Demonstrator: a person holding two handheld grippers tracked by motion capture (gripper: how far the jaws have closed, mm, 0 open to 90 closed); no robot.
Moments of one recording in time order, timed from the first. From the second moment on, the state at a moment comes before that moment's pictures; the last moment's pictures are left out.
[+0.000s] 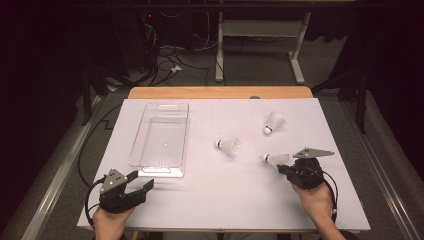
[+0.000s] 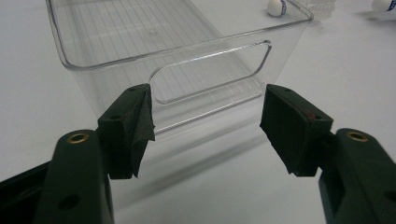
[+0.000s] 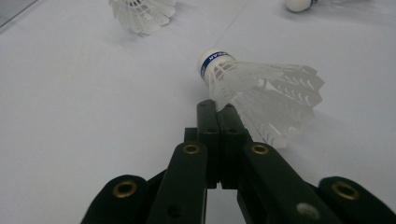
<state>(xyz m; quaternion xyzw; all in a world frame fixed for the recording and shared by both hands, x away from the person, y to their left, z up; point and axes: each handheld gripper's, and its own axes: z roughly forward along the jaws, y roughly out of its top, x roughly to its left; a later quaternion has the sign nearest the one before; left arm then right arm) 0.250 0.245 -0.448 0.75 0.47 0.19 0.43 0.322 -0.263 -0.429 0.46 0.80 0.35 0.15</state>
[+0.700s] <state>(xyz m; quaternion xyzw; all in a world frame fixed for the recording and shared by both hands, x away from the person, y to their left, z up) 0.250 0.245 -0.448 0.75 0.47 0.19 0.43 0.337 -0.234 -0.421 0.42 0.82 0.36 0.14</state>
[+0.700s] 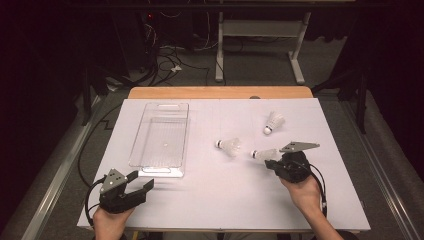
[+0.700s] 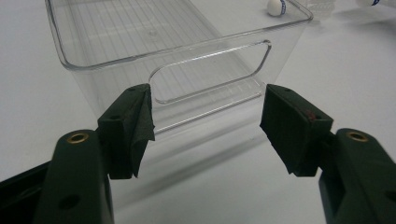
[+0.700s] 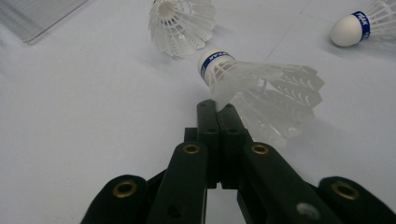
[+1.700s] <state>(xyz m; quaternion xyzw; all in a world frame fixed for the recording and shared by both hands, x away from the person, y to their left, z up) 0.250 0.245 -0.448 0.75 0.47 0.19 0.43 0.353 -0.209 -0.422 0.40 0.83 0.37 0.12</state>
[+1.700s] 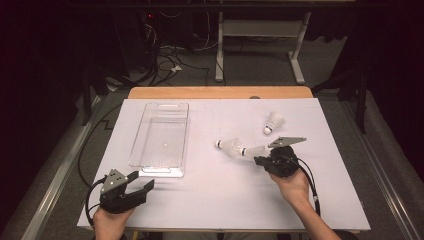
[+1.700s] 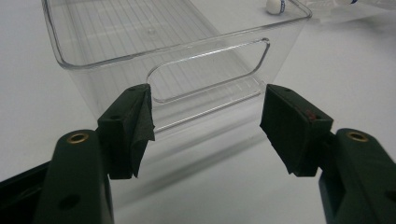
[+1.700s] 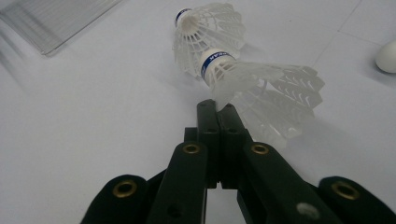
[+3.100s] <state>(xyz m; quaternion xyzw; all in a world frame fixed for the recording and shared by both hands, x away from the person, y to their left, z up) 0.251 0.244 -0.448 0.75 0.47 0.19 0.42 0.374 -0.182 -0.425 0.40 0.83 0.37 0.11</state>
